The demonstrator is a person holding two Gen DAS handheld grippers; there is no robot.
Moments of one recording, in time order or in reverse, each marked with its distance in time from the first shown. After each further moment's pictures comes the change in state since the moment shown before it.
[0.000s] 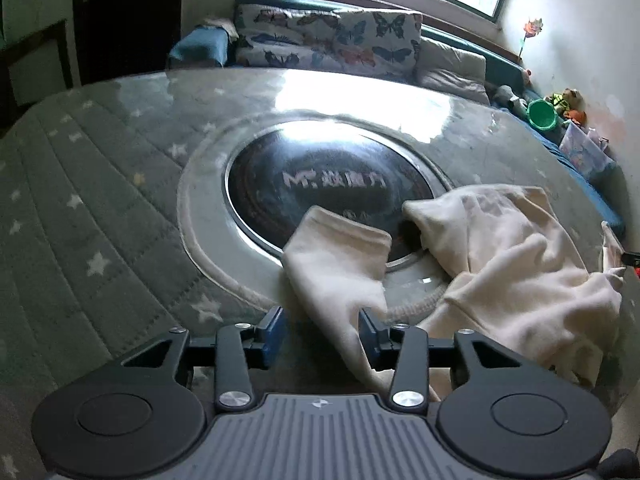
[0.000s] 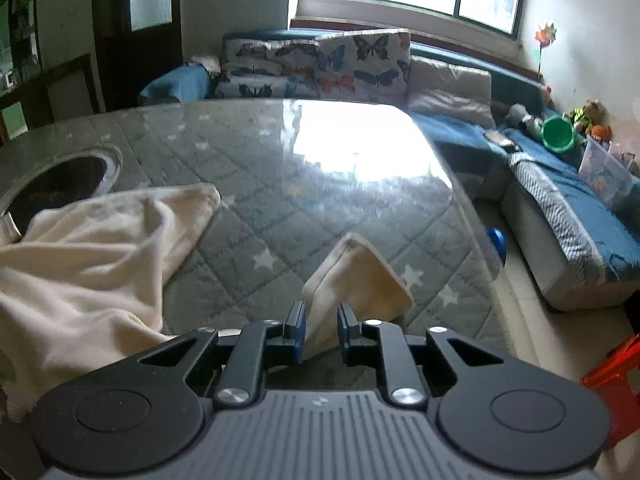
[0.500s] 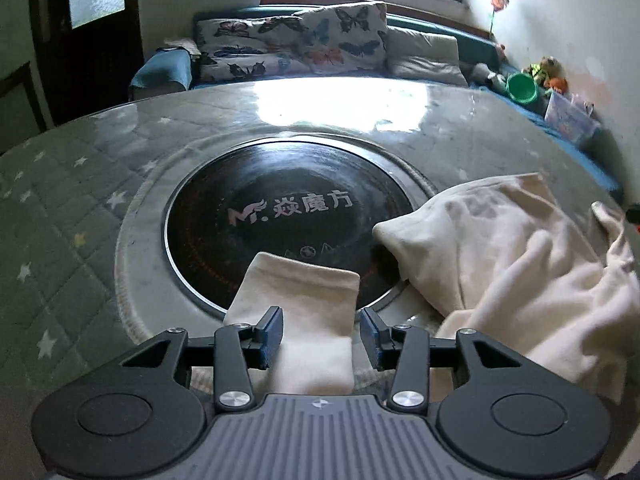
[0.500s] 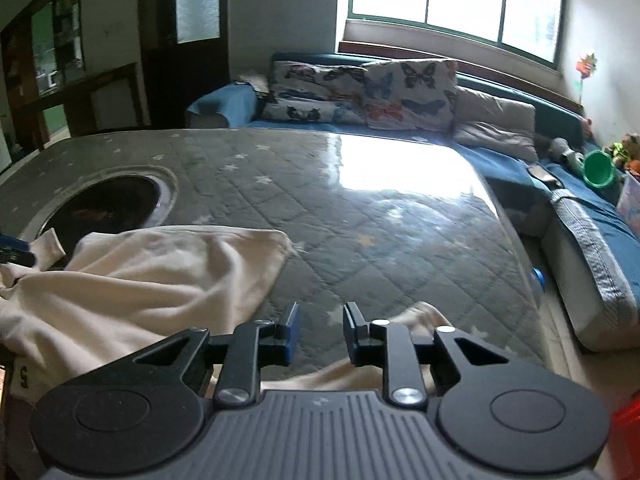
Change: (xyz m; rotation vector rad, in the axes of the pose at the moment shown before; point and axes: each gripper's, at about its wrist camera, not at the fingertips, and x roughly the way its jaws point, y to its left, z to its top) left arm 0.058 -0.038 0.024 0.146 0.012 -0.001; right arm 0.003 0.039 0.033 -0.075 -0.063 0.119
